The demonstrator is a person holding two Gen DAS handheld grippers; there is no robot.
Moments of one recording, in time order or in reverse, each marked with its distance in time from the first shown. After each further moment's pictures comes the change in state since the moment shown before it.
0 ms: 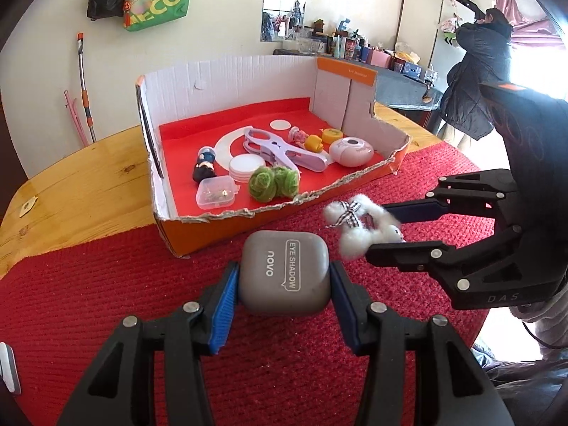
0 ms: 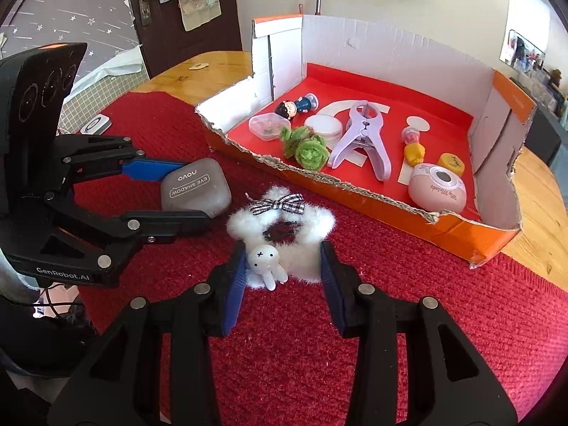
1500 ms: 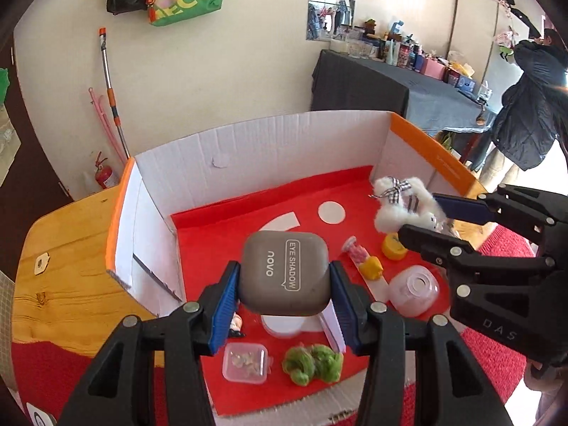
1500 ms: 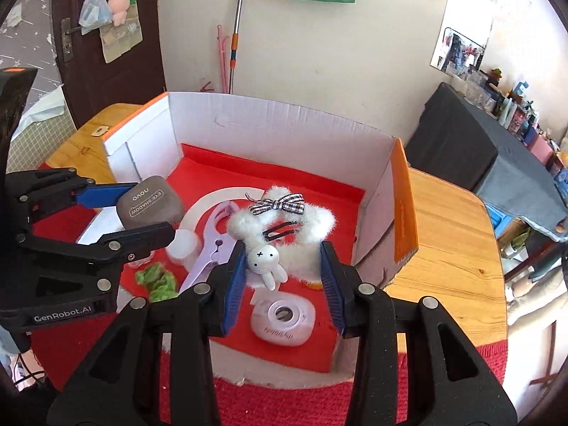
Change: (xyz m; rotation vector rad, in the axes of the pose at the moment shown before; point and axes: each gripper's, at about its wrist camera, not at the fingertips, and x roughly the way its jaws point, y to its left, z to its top) left arm 0.073 0.025 0.152 -0.104 0.061 0.176; right arm 0.001 -0.093 0.113 0.125 0.003 -0.298
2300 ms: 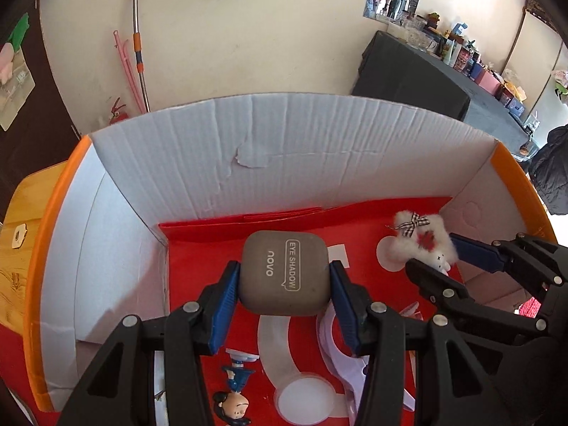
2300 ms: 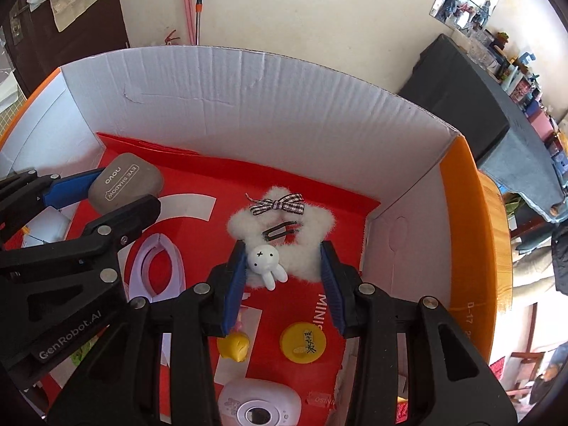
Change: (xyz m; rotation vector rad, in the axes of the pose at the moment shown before) left arm 0.086 0.031 0.033 -0.199 0.145 0.038; right arm 0.096 -0.012 0.040 0.035 0.247 -0.071
